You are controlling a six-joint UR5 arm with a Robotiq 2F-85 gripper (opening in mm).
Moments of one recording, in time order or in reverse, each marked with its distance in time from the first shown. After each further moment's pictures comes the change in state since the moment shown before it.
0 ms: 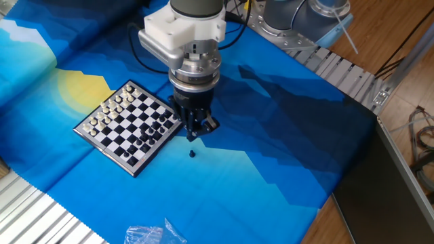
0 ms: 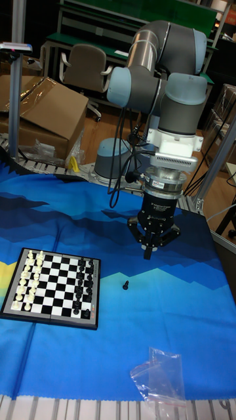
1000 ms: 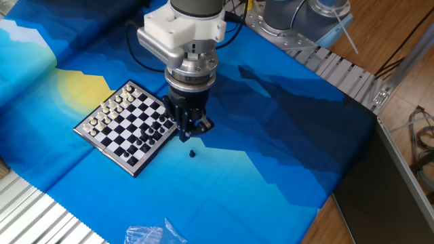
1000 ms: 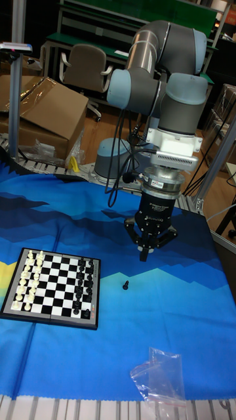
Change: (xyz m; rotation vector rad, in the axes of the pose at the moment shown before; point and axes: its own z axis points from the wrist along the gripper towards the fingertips) arm -0.008 -0.010 0.000 0.035 -0.030 -0.043
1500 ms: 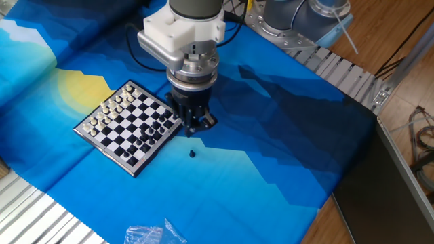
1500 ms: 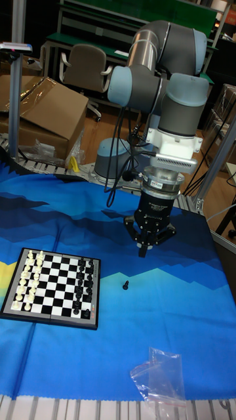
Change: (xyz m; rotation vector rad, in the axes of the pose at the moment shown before) arm 0.023 0.001 -0.001 -0.005 0.090 0.016
